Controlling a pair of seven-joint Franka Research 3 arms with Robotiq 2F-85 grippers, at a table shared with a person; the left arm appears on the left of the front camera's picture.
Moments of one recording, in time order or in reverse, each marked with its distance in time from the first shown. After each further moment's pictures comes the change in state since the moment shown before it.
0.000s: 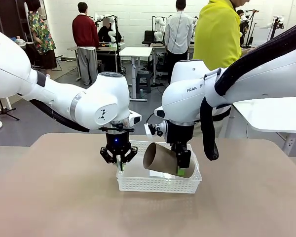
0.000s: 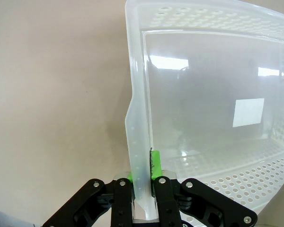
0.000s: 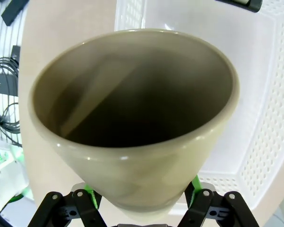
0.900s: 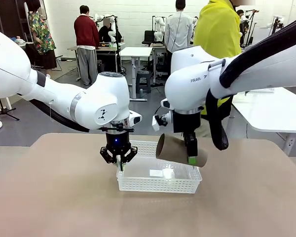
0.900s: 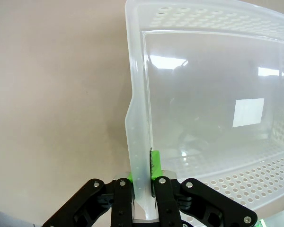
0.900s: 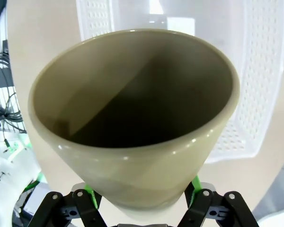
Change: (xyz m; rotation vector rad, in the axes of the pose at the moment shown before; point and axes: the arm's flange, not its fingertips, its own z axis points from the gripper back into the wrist) left arm 0.000 0.000 0.000 0.000 0.000 0.000; right arm -0.014 -0.012 0.029 -0.007 0.163 -0.158
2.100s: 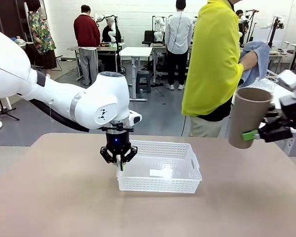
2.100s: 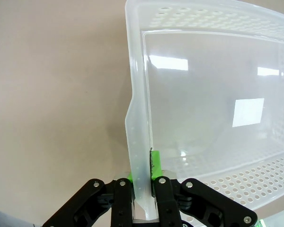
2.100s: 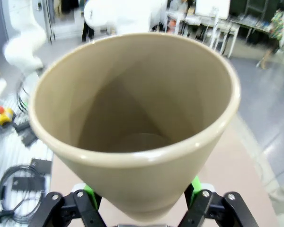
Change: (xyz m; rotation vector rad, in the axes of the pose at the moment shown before) left arm 0.000 0.000 0.001 -0.001 -0.001 0.000; right arm -0.289 0.077 0.012 -0.163 -1.178 -0.146
